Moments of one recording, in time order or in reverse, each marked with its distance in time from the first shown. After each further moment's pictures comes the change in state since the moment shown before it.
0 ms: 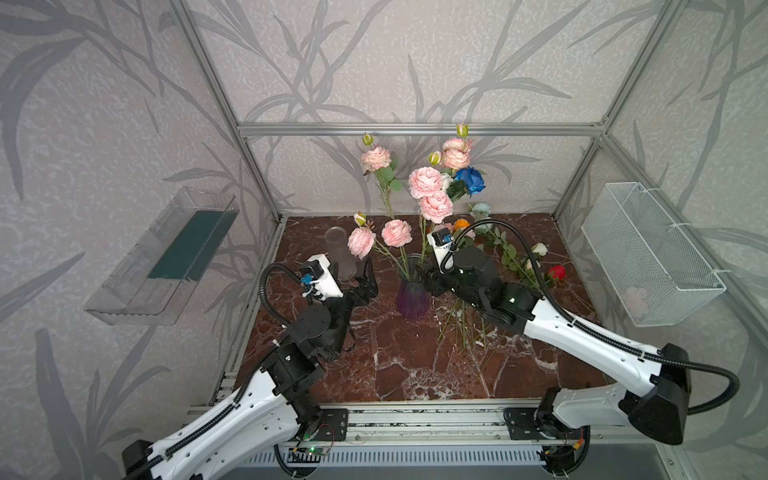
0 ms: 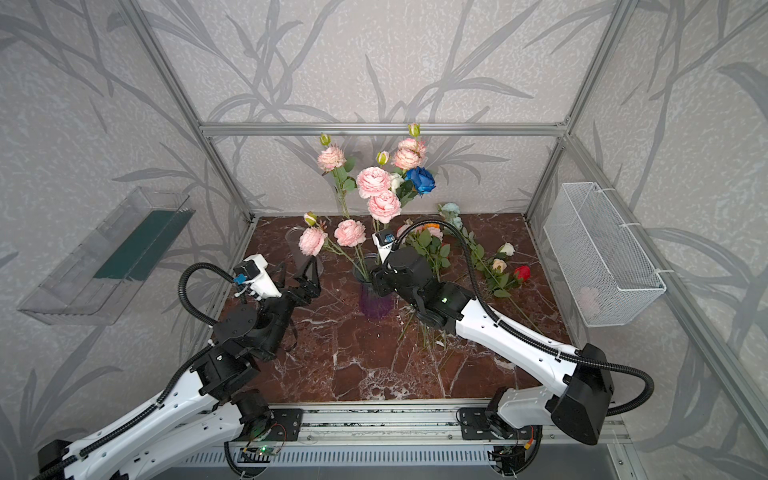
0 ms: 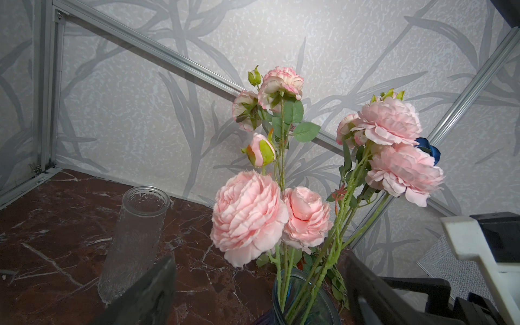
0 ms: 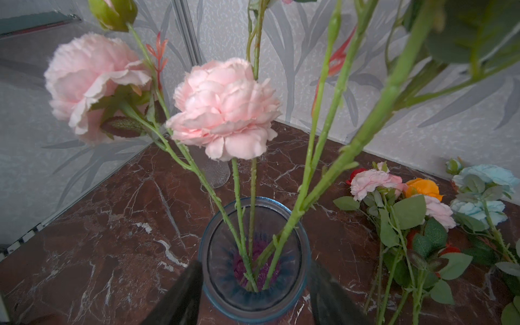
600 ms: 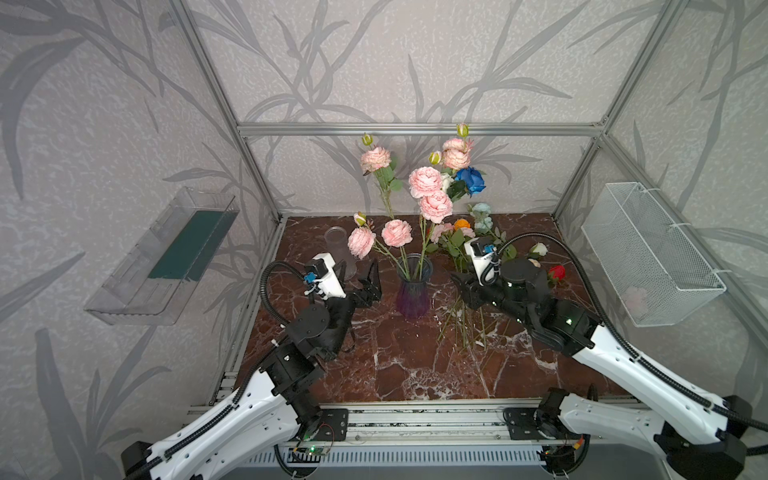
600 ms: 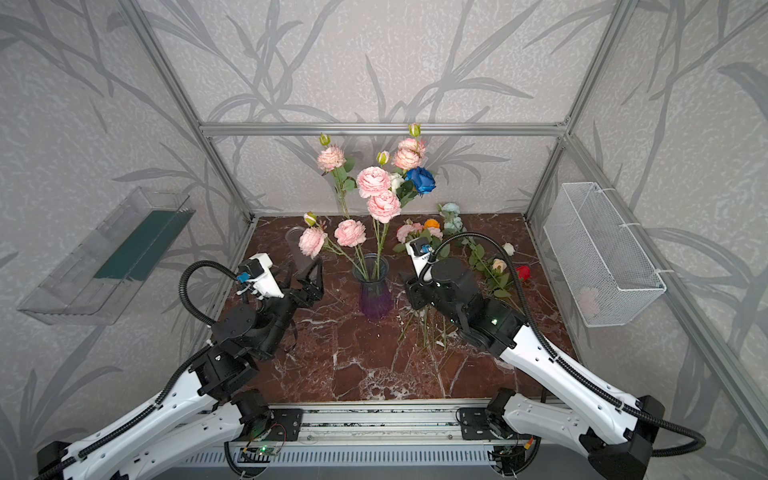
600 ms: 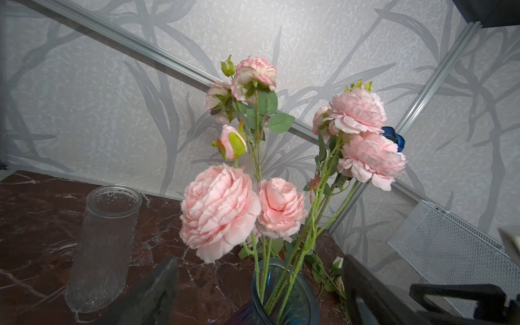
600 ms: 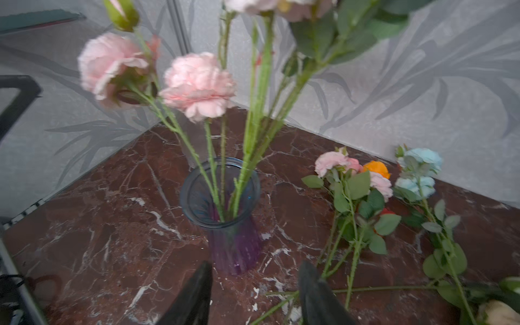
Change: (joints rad) left arm 0.000 0.002 0.013 -0.005 0.144 -0.007; right arm -0.129 -0.299 -0.125 -0.192 -0.025 -0.029
